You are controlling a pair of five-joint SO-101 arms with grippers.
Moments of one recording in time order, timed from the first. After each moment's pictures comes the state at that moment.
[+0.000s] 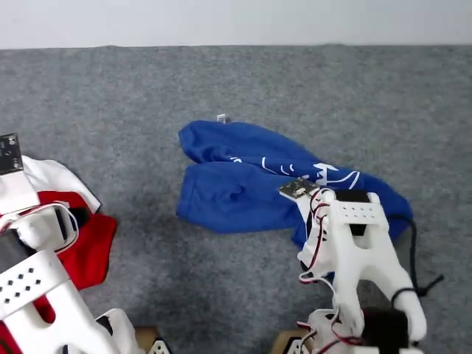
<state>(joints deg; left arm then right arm) -38.2 -46.4 37.2 82.9 -9.0 -1.0 -15.0 49.6 77.2 34.4</state>
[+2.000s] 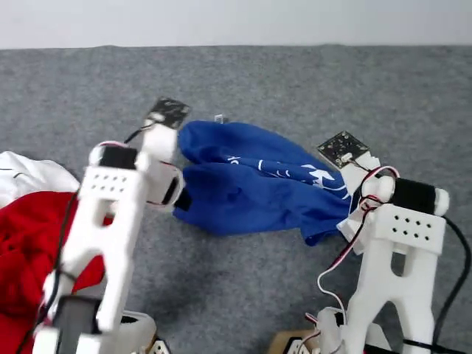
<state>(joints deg) 4.3 -7.9 20.9 79.5 -11.3 12.9 -31.9 30.3 90.4 46.7</state>
